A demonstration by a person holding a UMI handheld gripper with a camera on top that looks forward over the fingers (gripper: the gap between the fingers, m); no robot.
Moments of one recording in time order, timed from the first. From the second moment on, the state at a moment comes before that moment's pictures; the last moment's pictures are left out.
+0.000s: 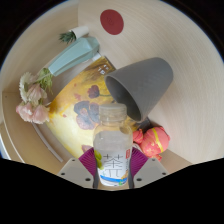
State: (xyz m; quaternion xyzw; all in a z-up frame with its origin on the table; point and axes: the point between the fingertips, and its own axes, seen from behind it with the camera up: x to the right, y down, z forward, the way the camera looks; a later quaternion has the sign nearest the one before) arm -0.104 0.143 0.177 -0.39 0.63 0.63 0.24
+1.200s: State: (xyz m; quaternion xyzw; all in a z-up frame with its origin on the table) arm 0.136 0.133 0.222 -0.77 0.03 -0.02 0.64
